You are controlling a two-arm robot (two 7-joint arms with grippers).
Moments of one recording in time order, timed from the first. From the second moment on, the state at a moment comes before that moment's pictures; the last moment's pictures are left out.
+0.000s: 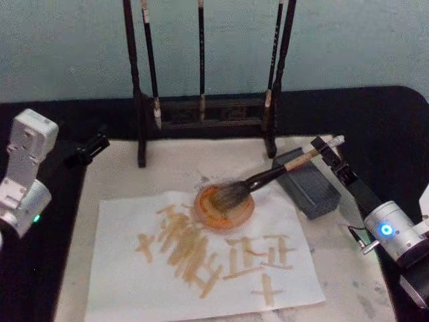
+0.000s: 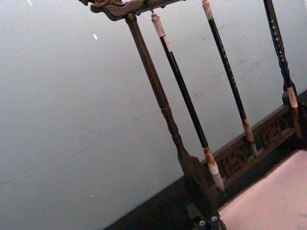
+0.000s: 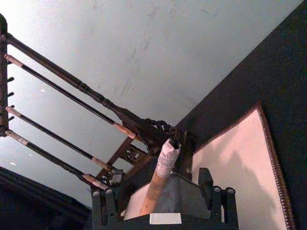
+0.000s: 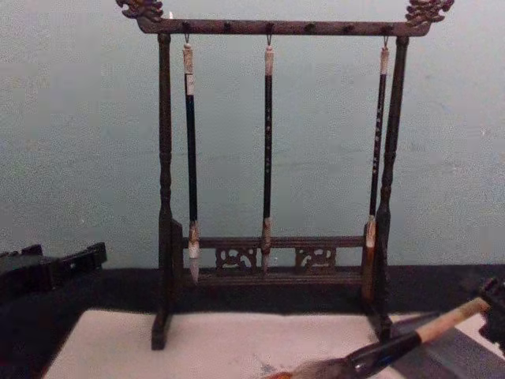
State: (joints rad) left arm -0.20 0.60 0.45 -1.41 -0.25 -0.12 0.03; right arm 0.19 0.33 -0.26 -1.10 1.29 0.08 0.53
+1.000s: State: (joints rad) left arm -0.20 0.60 0.45 -1.41 -0.25 -0.12 0.03; right arm 0.22 0.33 -0.29 -1.07 1.30 0.07 0.53
